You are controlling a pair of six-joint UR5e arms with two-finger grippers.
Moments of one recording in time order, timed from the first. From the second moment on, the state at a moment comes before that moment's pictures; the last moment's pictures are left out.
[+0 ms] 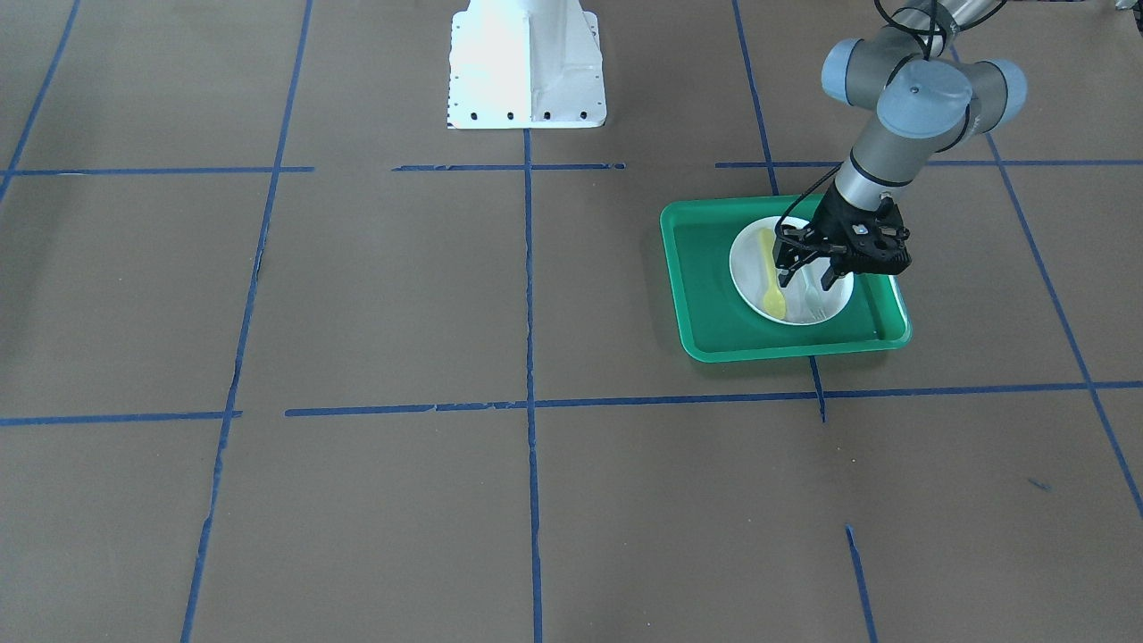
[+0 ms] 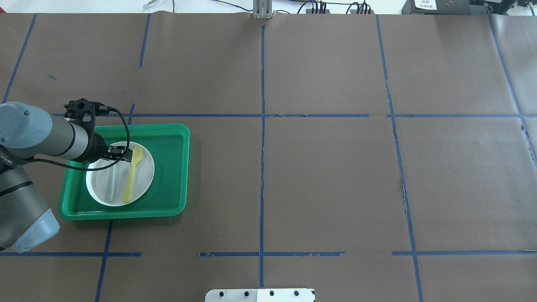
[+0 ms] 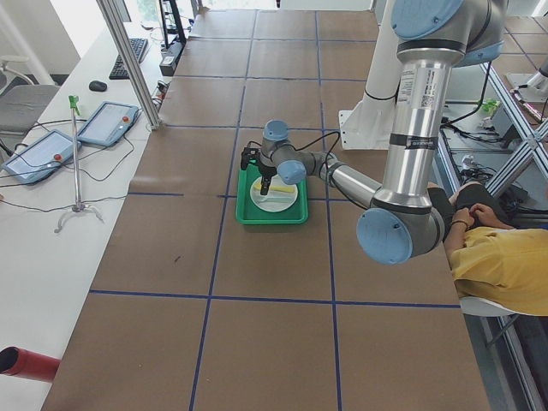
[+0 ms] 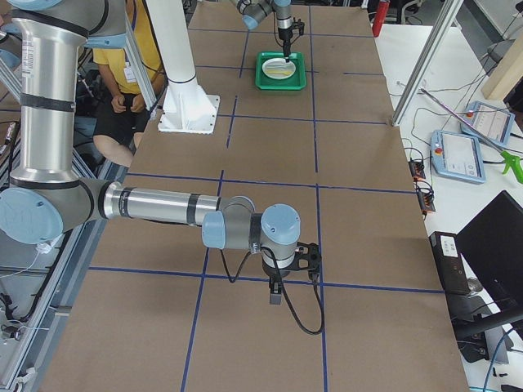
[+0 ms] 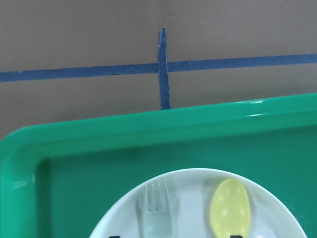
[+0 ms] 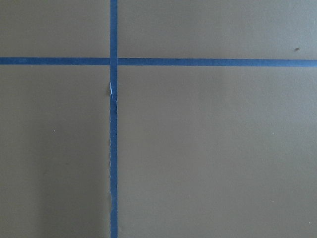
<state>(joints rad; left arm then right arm) -0.69 -1.70 -1.80 -2.05 -1.93 -1.03 1.58 -1.70 1.64 -1.50 2.28 0.01</state>
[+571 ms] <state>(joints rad) -0.63 -1.70 -1.78 -2.05 -1.92 -1.04 1.58 -1.70 1.64 -1.50 2.28 0.01</state>
